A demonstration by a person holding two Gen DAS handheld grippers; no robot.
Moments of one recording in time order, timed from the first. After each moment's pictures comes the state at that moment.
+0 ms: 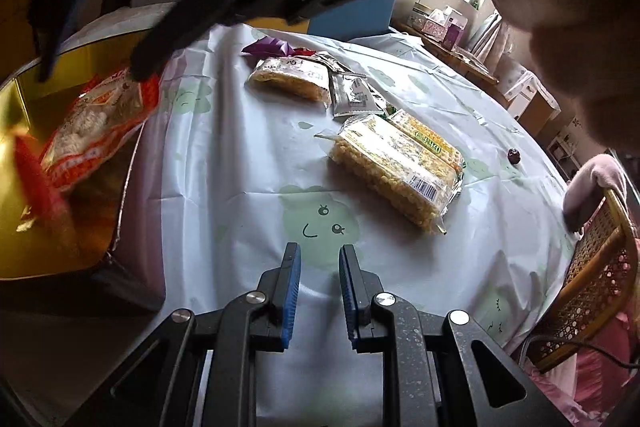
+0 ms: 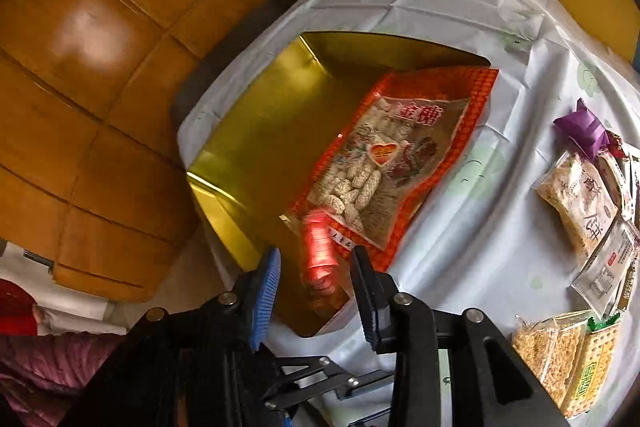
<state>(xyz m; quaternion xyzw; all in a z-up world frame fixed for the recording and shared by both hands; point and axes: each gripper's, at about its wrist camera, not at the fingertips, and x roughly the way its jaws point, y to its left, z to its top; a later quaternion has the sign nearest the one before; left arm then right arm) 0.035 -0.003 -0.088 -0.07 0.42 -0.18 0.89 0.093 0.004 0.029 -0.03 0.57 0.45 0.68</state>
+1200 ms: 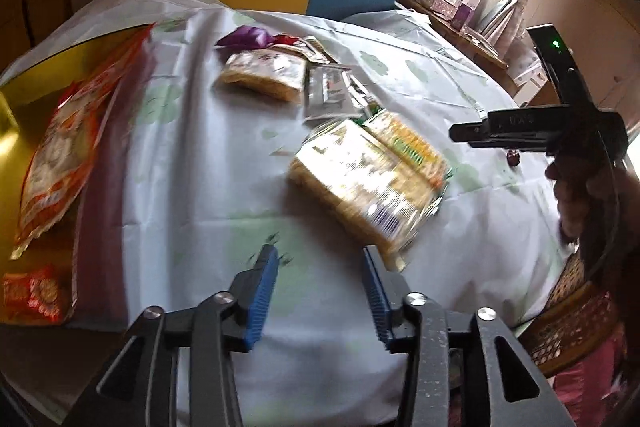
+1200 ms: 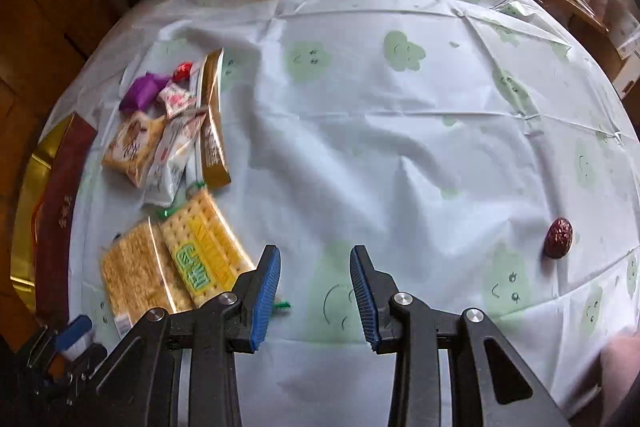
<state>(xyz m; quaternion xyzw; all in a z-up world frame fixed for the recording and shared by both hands) 0.068 -0.044 -0.063 -0.07 0.49 -0.16 0.86 0.139 -0.298 -0.025 0.04 0.58 0.06 0.81</state>
